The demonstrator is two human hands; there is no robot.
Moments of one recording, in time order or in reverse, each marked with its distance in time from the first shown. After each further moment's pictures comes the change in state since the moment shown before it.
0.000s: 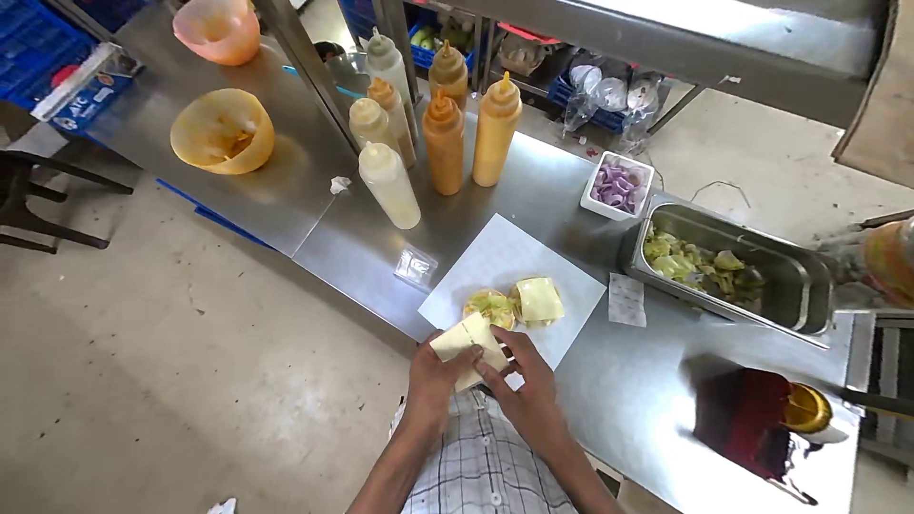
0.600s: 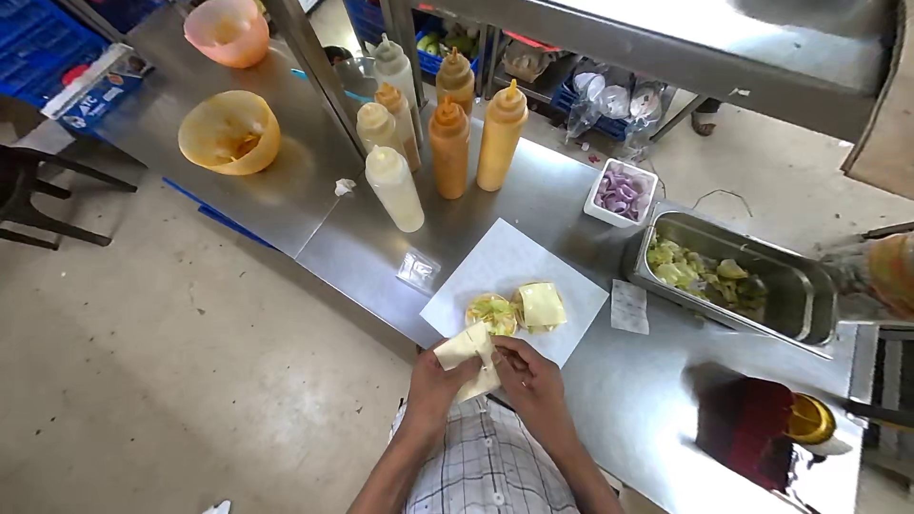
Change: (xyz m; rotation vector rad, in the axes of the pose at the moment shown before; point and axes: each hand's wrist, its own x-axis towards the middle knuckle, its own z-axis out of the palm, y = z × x) left_hand -0.004 0.000 -0.007 0.083 -0.041 0.003; right_hand 0.008 -0.005 -0.006 0.188 -0.011 0.093
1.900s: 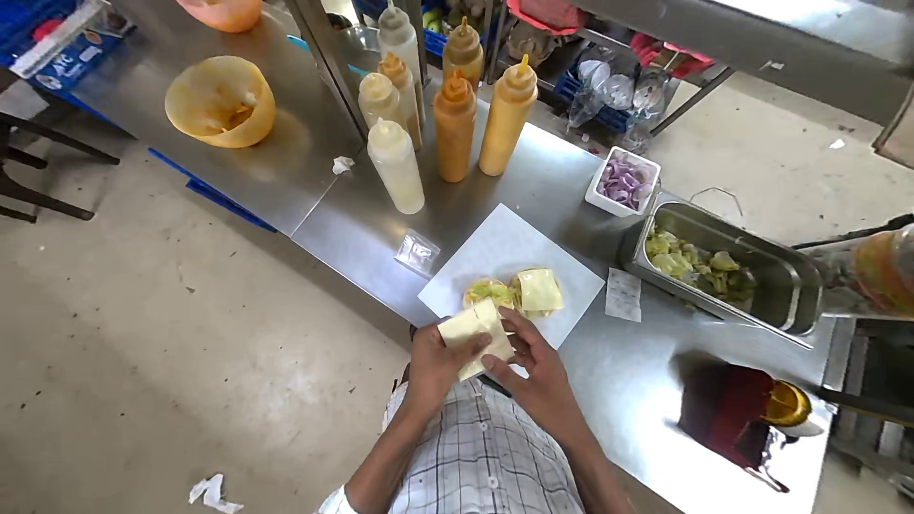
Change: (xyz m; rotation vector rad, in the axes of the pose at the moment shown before) left_hand 0.003 0.004 0.003 0.092 -0.020 0.113; right_hand -0.005 -0.016 -0.010 0.045 -0.118 0.094
